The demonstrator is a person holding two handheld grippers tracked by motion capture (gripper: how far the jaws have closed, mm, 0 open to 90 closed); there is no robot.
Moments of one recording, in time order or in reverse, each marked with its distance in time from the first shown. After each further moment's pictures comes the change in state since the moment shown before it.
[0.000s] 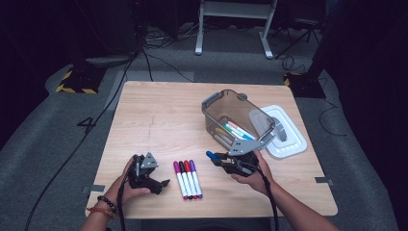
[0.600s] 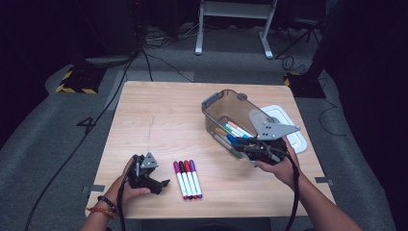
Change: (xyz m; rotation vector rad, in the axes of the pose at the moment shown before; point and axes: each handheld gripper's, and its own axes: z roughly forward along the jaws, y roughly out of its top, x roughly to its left) left arm 0.000 0.000 0.000 0.000 -0.002 0.000; right arm -0.024 0.036 -0.078 -0.068 -0.063 0.008
